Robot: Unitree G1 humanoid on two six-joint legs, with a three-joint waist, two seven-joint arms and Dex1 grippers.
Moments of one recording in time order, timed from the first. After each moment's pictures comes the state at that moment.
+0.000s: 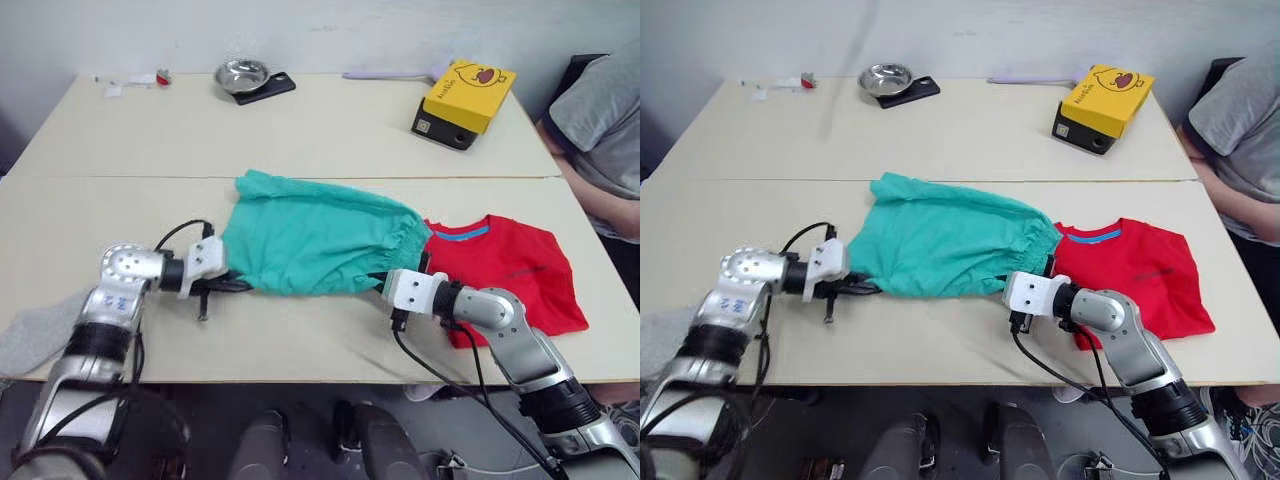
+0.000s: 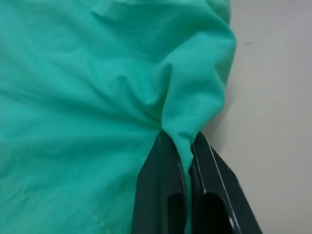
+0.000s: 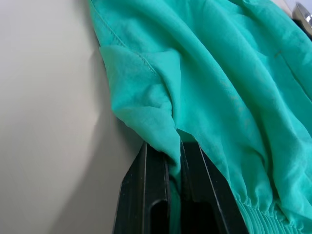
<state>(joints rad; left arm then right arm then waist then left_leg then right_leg) -0.47 0.74 -0.07 0.37 -0.16 -0.07 -1.31 -0.30 -0.62 0.23 -0.09 -0.10 -0.12 0.82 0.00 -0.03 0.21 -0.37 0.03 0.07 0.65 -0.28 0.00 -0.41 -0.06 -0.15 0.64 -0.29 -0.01</state>
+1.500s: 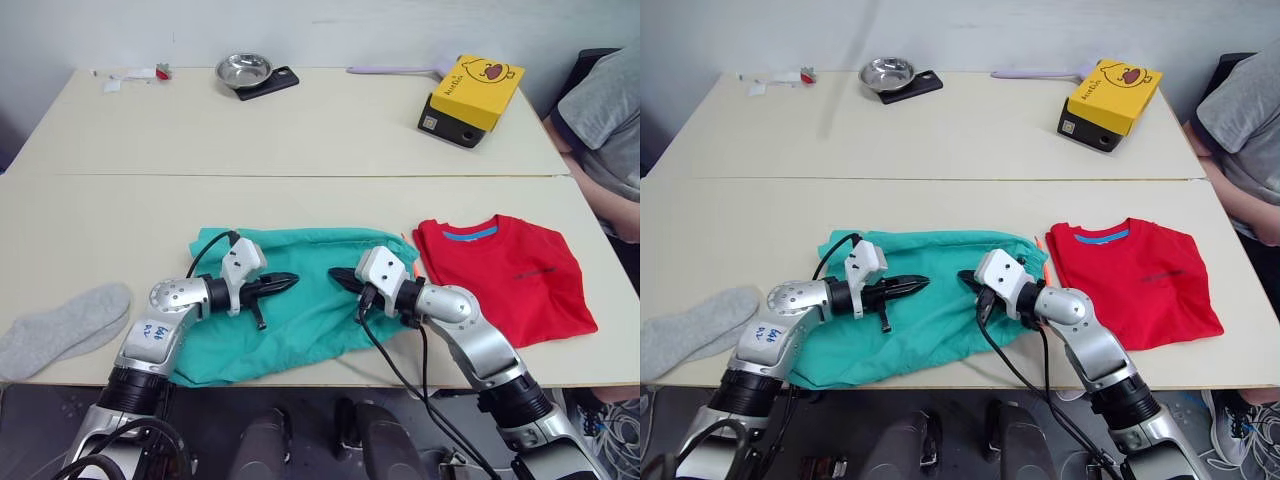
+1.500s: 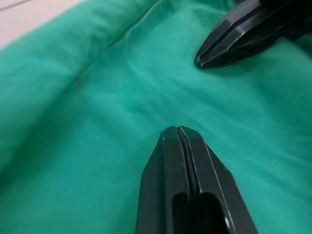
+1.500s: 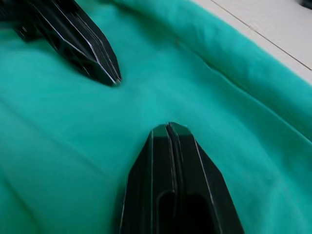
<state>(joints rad) -0.36 0.51 -0.10 0.06 -0.24 0.27 -0.81 -0.36 -0.42 0.31 -0.07 0.07 0.17 0.62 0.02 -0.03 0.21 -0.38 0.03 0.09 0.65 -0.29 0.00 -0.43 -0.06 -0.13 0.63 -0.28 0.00</state>
